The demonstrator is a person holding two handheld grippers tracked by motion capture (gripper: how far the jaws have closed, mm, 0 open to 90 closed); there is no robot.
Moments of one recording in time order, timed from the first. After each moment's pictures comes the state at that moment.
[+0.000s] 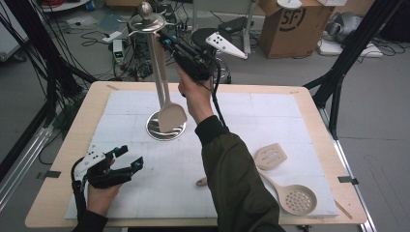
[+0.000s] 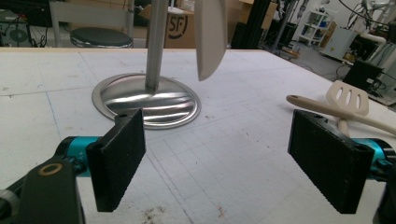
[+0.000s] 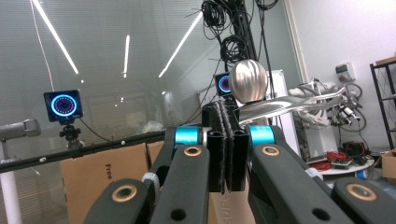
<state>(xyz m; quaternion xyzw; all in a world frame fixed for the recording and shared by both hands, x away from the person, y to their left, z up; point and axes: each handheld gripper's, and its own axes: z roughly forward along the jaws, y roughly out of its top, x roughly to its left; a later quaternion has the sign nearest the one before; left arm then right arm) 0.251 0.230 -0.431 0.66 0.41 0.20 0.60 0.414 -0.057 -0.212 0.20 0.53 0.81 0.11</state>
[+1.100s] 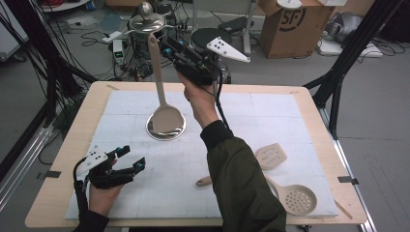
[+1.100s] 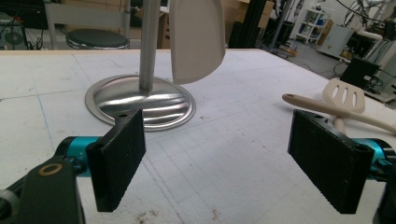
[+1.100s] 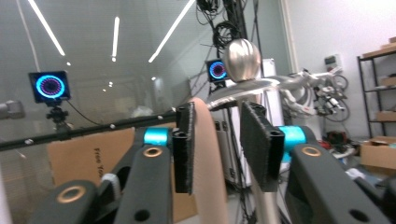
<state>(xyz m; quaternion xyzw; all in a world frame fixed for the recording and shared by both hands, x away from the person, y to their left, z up) 0.251 0.225 -0.430 0.66 0.40 0.20 0.60 0.406 -0.067 -0.220 0.21 0.56 0.79 0.13</state>
